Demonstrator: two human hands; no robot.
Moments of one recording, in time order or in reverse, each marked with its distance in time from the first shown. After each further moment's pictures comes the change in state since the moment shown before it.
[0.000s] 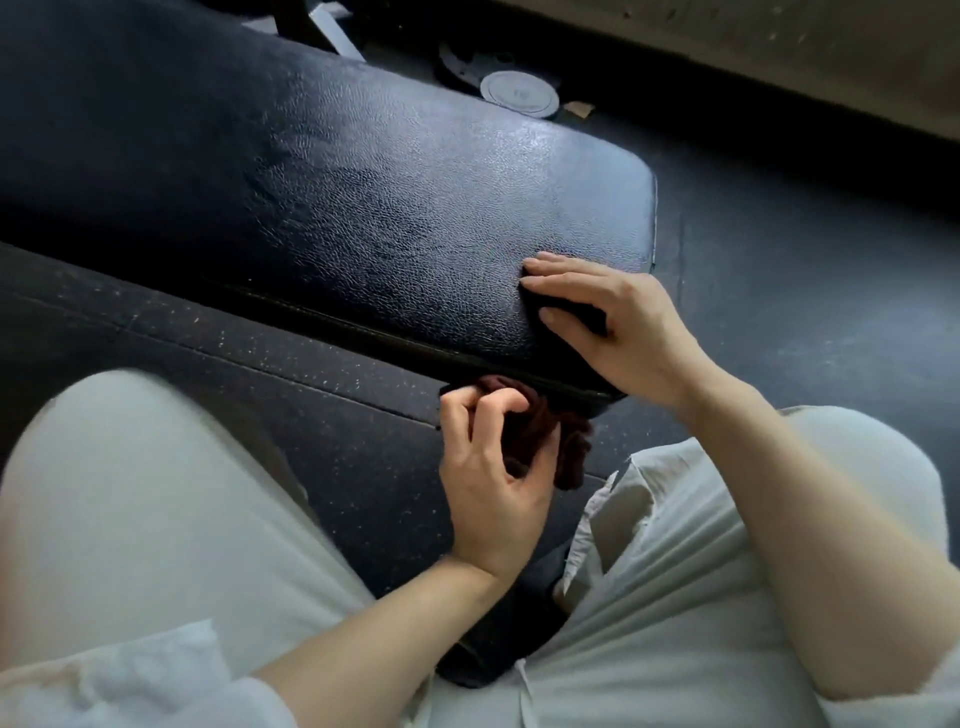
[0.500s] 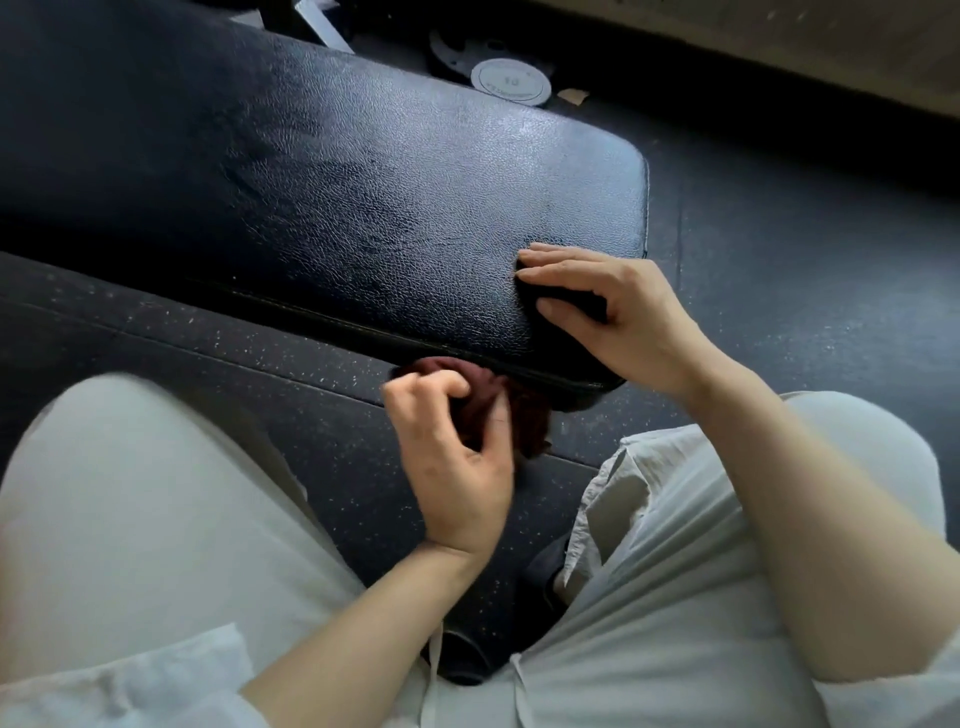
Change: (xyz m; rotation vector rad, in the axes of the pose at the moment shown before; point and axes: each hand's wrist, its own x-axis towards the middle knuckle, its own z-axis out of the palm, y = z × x) left_hand 0.012 -0.009 -0.005 0.052 0.153 0.056; right_hand -0.001 0.005 -0.004 0.085 0.004 0.012
